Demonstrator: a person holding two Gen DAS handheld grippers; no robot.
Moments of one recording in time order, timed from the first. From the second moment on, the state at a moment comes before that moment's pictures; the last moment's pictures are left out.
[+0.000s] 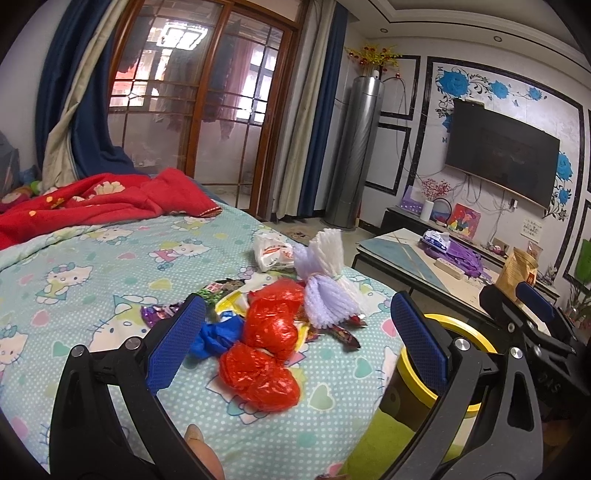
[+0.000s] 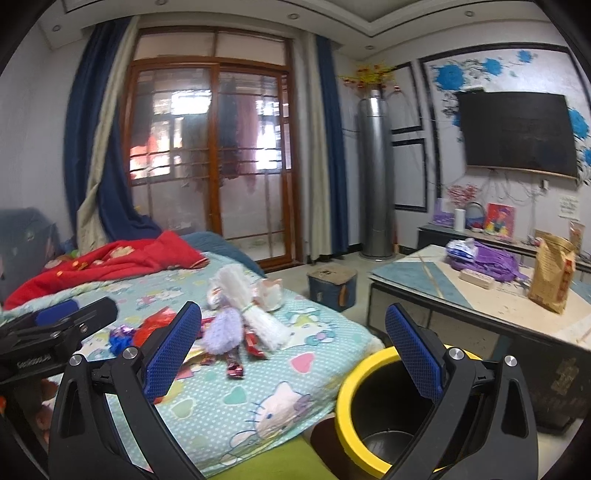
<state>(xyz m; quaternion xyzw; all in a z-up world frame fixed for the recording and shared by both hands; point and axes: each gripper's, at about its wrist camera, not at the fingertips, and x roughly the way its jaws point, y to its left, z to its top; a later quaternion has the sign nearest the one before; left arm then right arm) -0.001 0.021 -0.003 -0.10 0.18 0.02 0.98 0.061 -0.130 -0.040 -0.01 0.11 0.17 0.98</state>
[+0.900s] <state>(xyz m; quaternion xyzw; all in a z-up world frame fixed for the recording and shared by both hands) 0.022 0.075 -0.040 -0.13 0.27 0.00 0.95 0.149 -0.083 -0.033 -0.06 0.19 0.21 0.96</state>
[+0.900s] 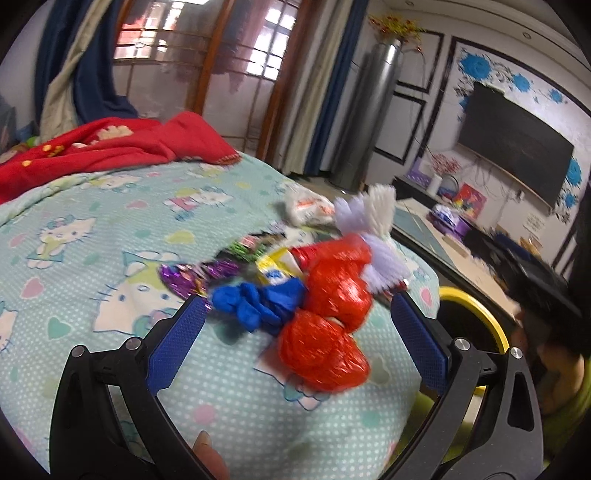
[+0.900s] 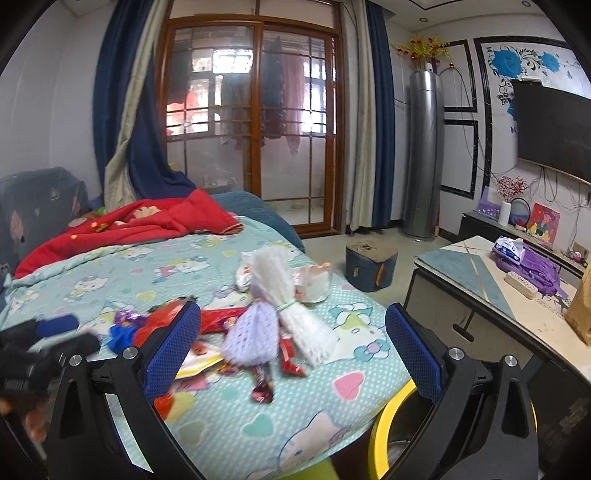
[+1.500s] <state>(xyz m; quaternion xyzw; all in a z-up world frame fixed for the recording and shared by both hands) 0.052 0.052 -0.075 -0.11 0.35 -0.02 0.93 0.250 -0.028 -0.053 -0.07 0.27 0.23 0.93</state>
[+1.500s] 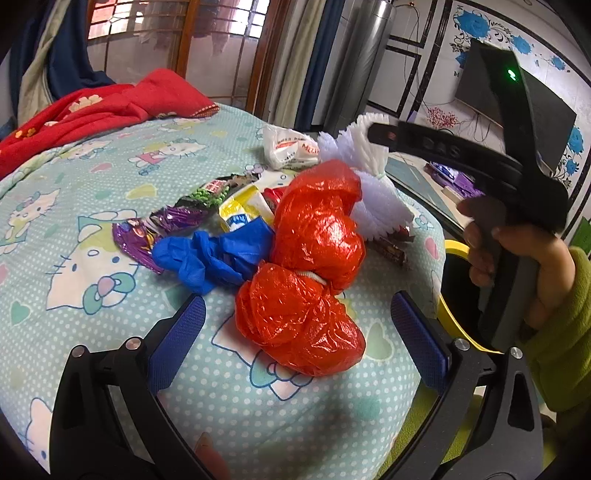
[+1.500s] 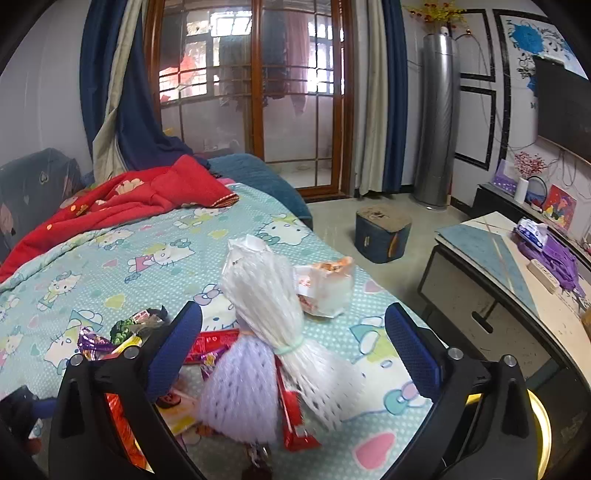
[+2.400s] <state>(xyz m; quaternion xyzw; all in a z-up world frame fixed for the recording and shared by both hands) 0.048 0.056 -0.083 -0.13 0.36 -0.04 0.92 0.251 -0.048 -0.056 -0.04 0.27 0.27 0.92</state>
